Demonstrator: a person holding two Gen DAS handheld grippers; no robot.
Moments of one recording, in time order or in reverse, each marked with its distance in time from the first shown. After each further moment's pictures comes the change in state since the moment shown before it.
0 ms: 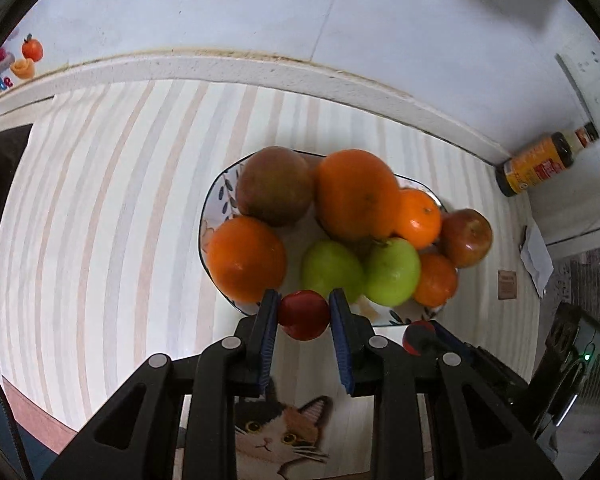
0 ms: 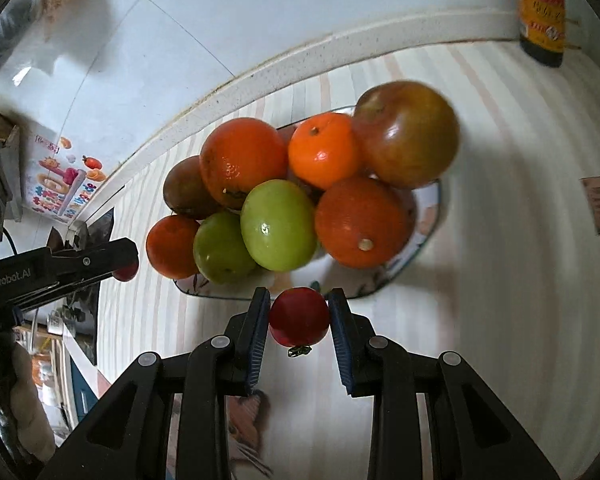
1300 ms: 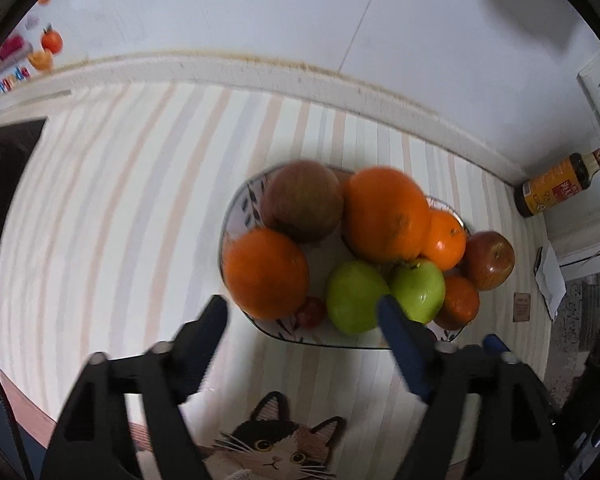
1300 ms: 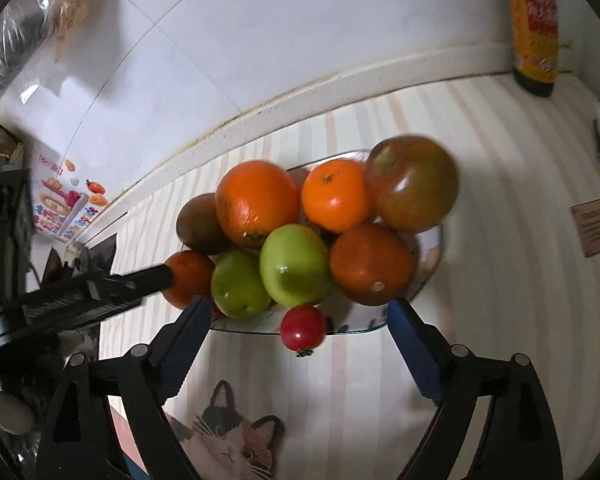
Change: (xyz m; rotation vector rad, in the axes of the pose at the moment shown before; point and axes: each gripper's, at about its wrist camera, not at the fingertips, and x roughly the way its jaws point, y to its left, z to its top) left arm -0.001 0.011 0.002 -0.032 -0.074 0.063; right arm -0.021 0.017 0.010 0.002 -0.114 -0.041
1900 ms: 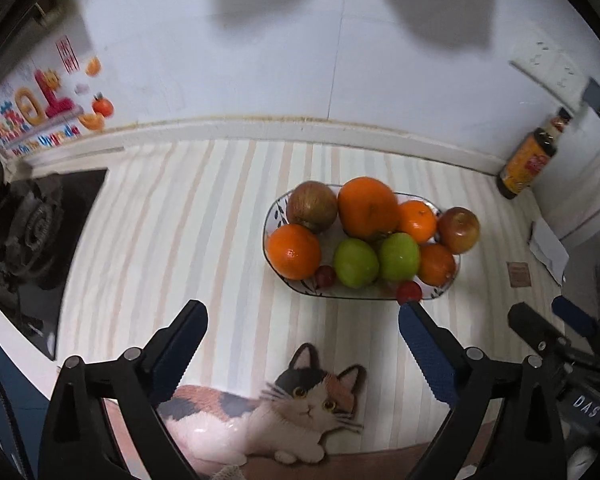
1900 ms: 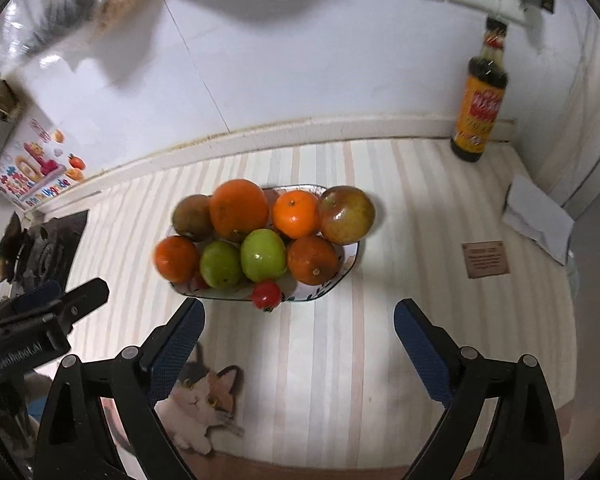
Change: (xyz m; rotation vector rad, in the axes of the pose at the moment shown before) left arm -0.108 -0.019 -0.063 0.122 -0.171 0.114; right arm -0.116 0.037 -0.011 -0.146 -0.042 -0.229
